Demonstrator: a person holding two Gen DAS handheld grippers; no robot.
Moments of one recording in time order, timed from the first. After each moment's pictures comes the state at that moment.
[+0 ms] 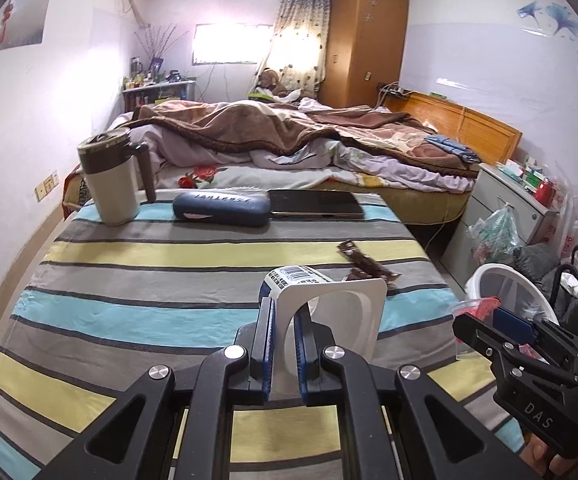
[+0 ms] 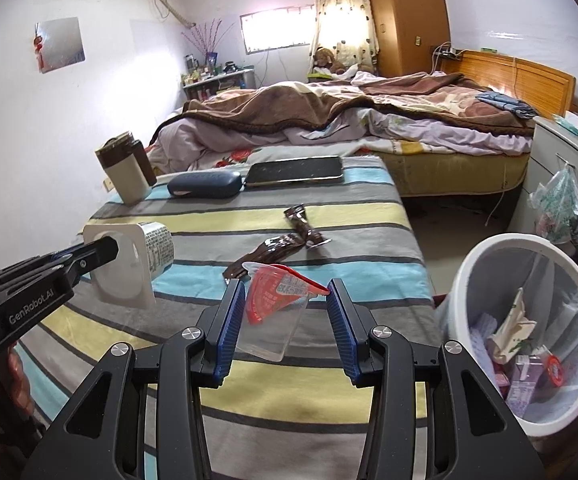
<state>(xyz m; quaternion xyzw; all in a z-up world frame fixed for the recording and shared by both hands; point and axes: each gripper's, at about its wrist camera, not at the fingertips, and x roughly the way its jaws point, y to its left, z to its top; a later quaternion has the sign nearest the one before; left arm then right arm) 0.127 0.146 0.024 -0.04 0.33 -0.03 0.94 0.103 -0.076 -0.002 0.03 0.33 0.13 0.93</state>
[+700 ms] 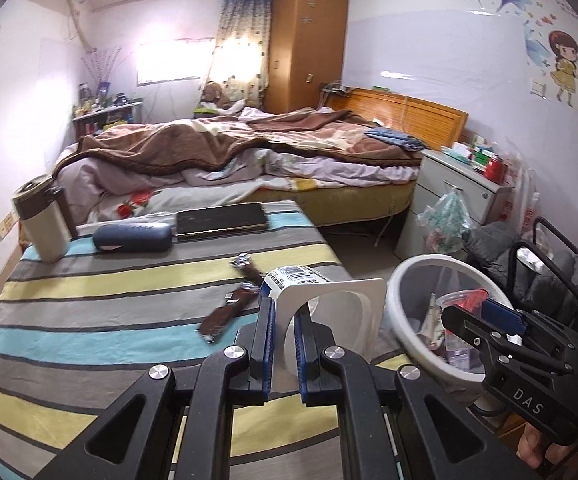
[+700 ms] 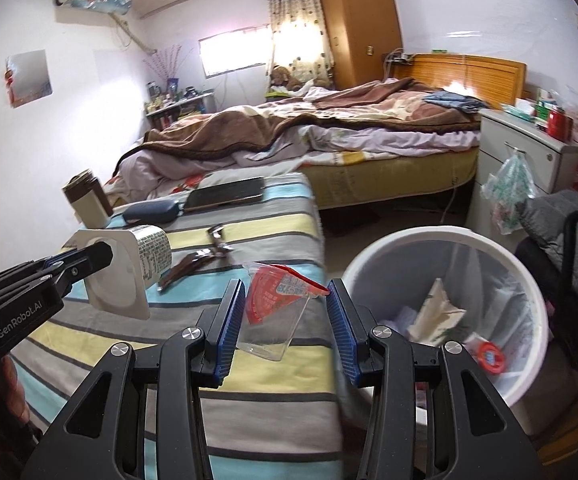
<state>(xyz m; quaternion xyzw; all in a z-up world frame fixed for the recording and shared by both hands) 0.121 0.041 0.044 0.00 0.31 -0.12 0.94 0.085 -0.151 0.007 0.06 0.31 0.06 0.95</state>
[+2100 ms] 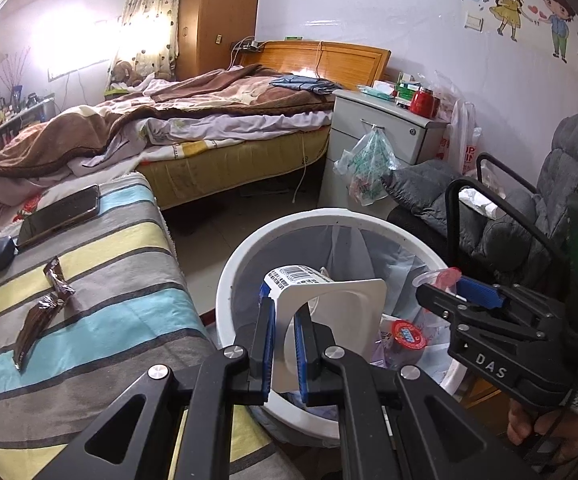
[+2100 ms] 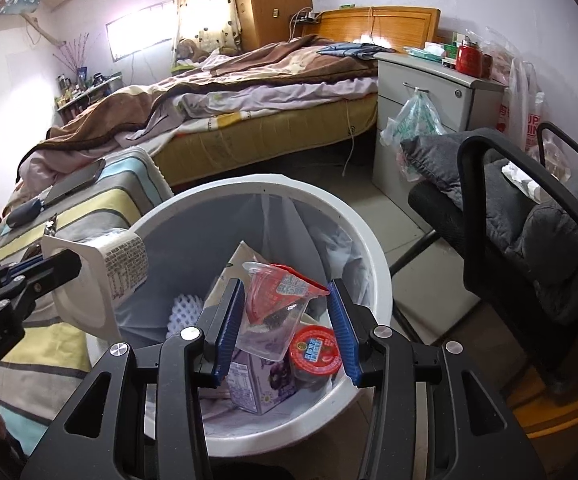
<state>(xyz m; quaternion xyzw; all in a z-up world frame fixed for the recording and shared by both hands) 0.164 -0.132 -0.010 0.04 0.37 -0.24 0.90 0.096 -0.276 -0.033 0.08 0.38 -0.08 0.92</state>
